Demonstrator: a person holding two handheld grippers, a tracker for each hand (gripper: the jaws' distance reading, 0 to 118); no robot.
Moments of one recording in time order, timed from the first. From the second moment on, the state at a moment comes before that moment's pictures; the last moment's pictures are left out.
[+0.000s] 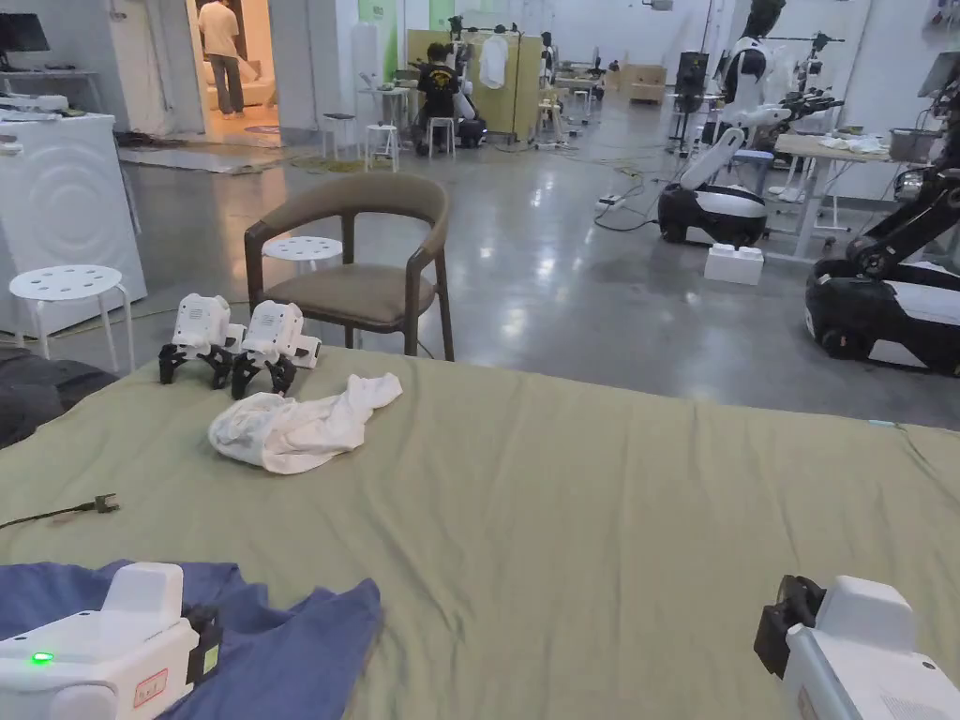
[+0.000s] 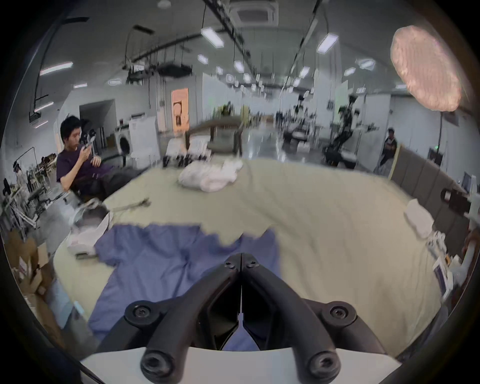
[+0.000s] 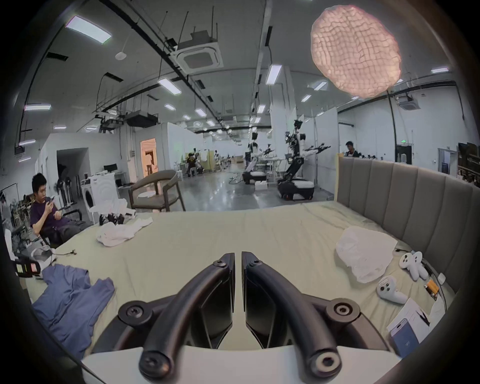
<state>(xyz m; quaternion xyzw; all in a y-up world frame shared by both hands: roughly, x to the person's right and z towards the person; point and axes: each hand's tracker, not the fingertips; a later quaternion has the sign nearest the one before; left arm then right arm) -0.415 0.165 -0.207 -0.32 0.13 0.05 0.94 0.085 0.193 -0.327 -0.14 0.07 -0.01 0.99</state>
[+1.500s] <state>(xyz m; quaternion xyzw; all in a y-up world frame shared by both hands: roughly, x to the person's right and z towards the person) -0.478 0.155 -0.209 -0.27 0.18 -0.01 0.94 0.057 0.156 -0.334 -0.21 0.09 -0.01 0.97</state>
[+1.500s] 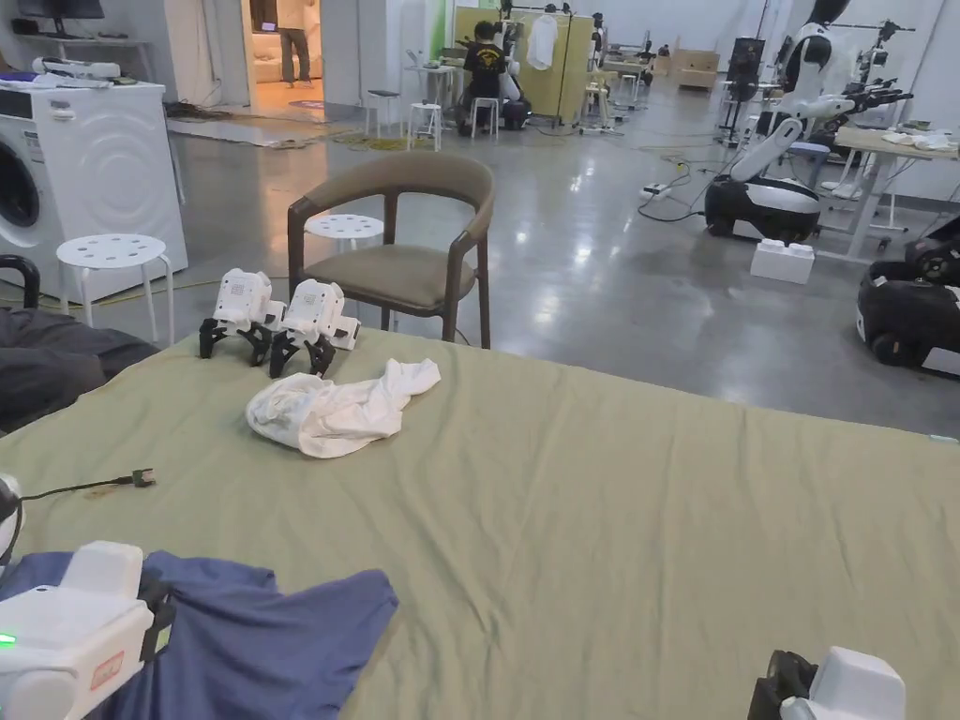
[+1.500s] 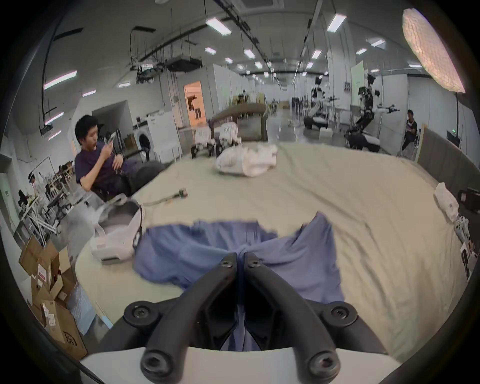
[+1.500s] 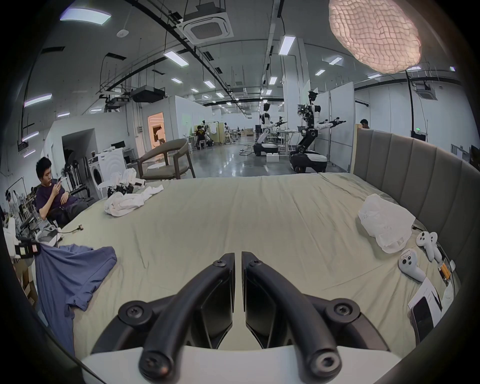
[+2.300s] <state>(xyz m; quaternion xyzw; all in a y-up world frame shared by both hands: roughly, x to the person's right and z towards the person) -0.133 0.335 -0.315 -0.10 -0.15 -0.06 0.98 0.176 0.194 -0.292 -0.14 0.00 -0.06 0.99</state>
